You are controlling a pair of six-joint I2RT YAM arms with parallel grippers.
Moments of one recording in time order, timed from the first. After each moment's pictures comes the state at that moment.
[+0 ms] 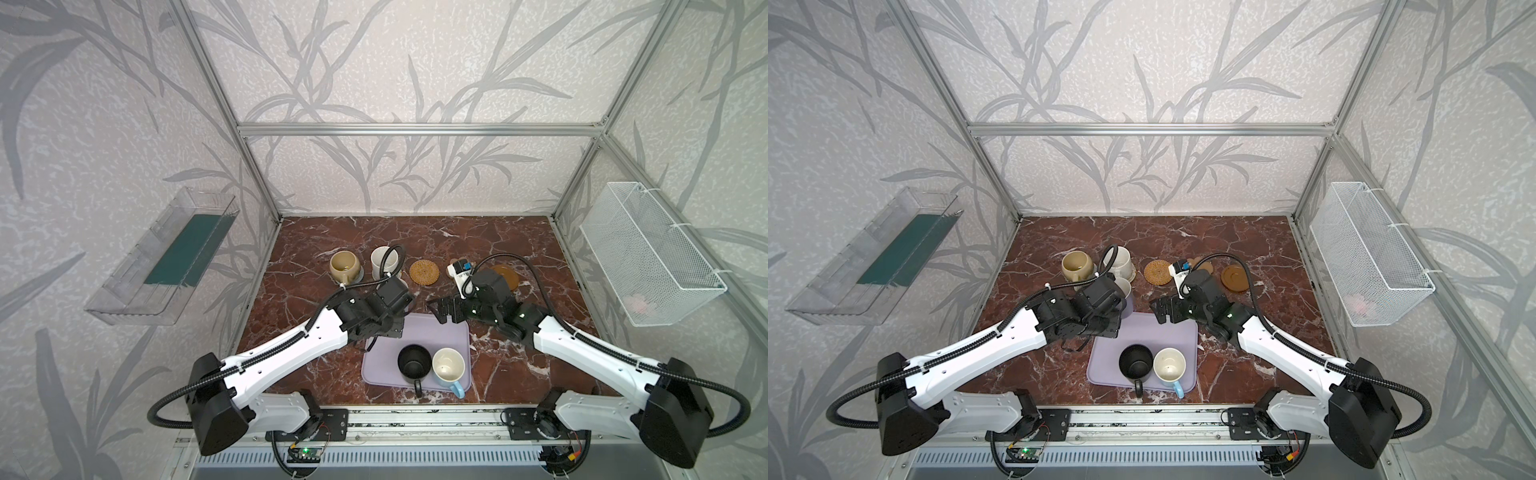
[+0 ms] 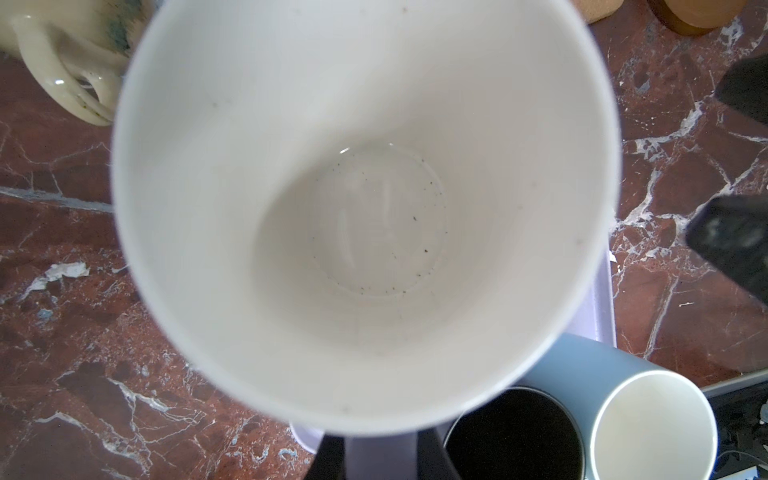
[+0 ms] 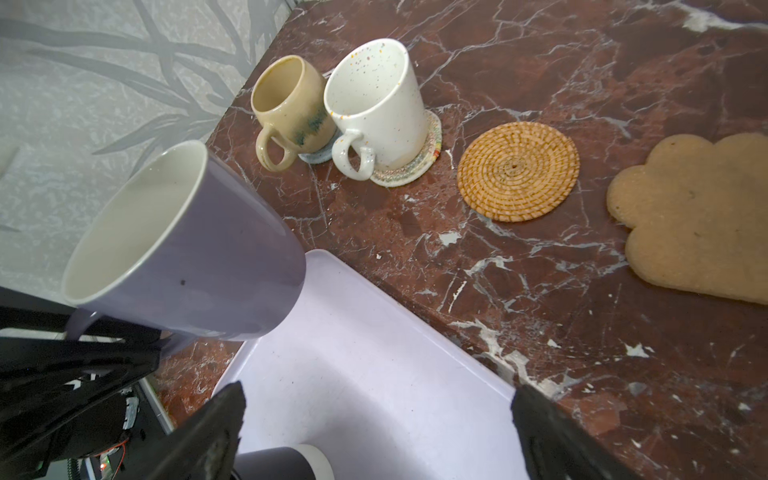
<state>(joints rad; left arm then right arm) -0.89 1.30 1.14 -0.99 -0.22 -0.68 0.68 1.21 0.80 -0.20 -0.15 0.43</state>
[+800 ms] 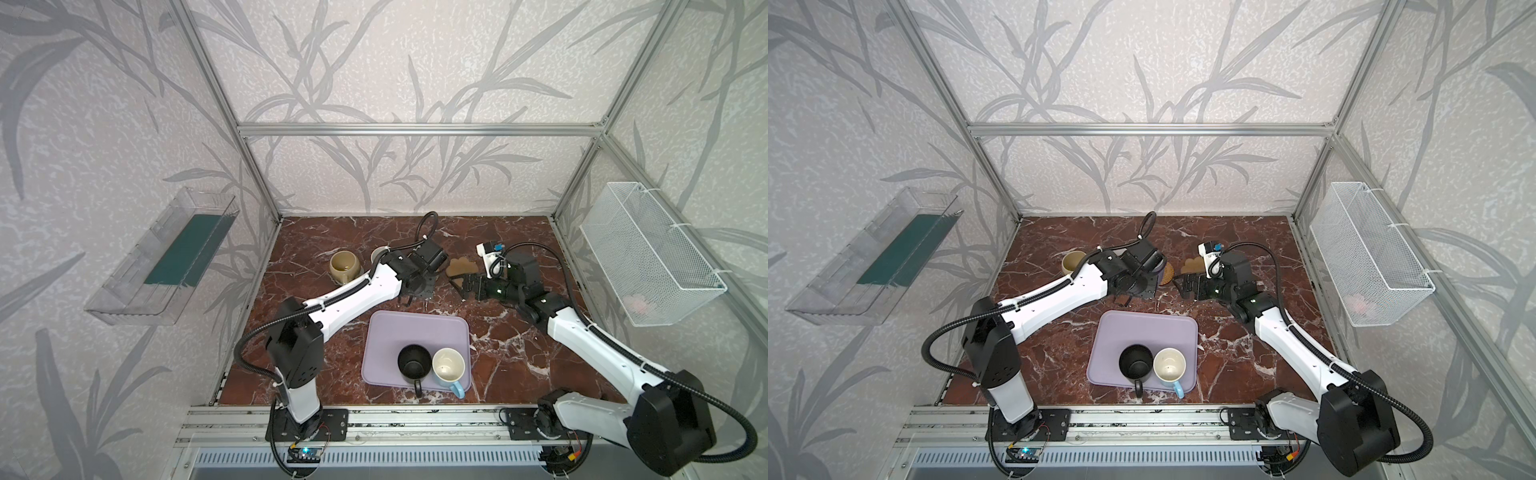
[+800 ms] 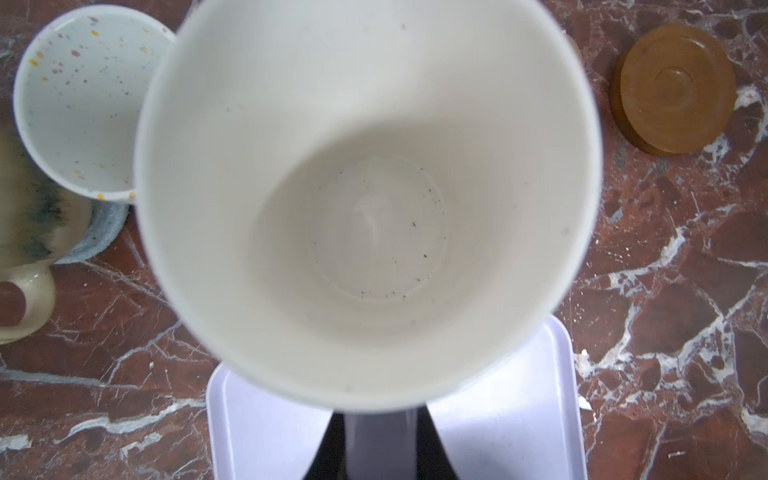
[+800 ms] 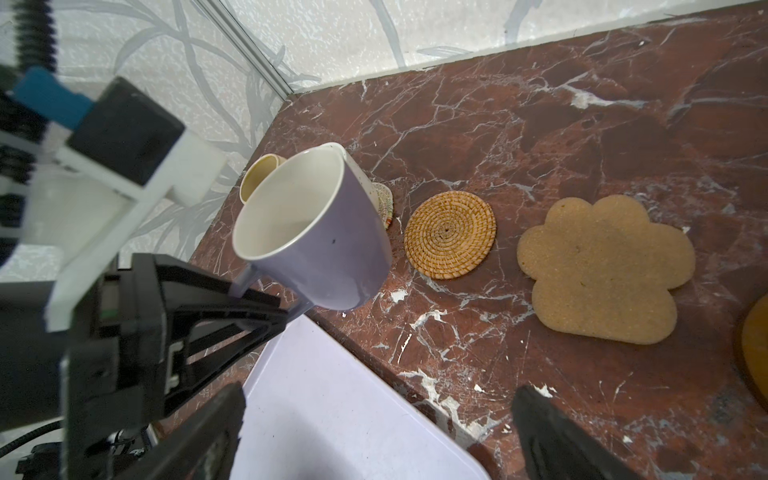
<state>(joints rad) -0.80 1.80 1.59 -0.90 -0.24 -0.57 0.36 1.20 0.80 -0.12 -0.40 0.37</state>
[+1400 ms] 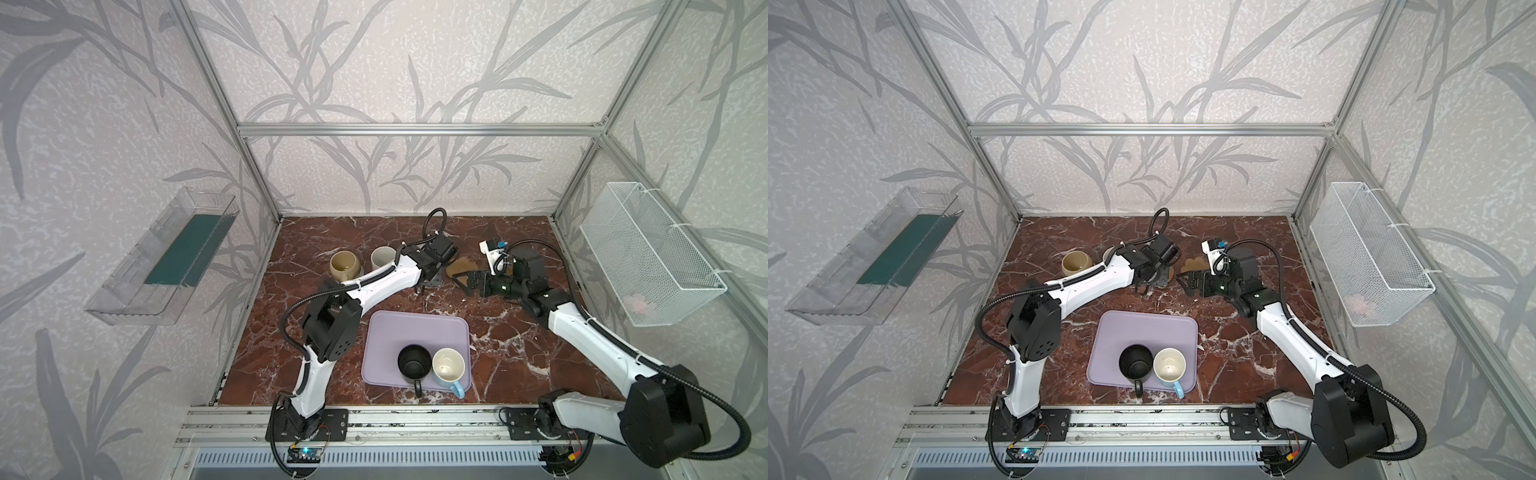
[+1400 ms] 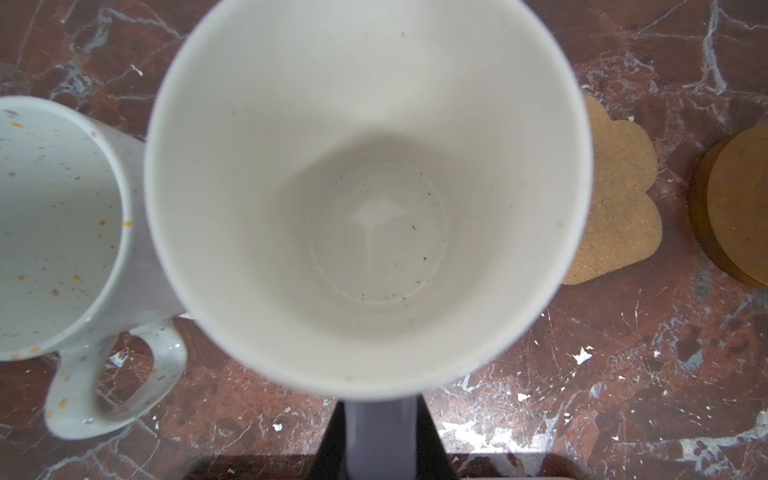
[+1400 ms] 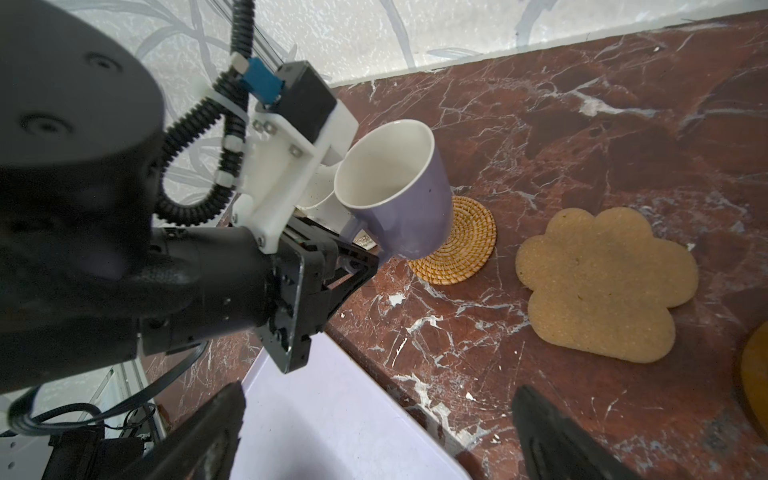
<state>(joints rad) -0.78 2.06 1.73 -0.78 -0.33 -0.62 0.30 1.24 0.81 -0.12 -0.50 0.32</state>
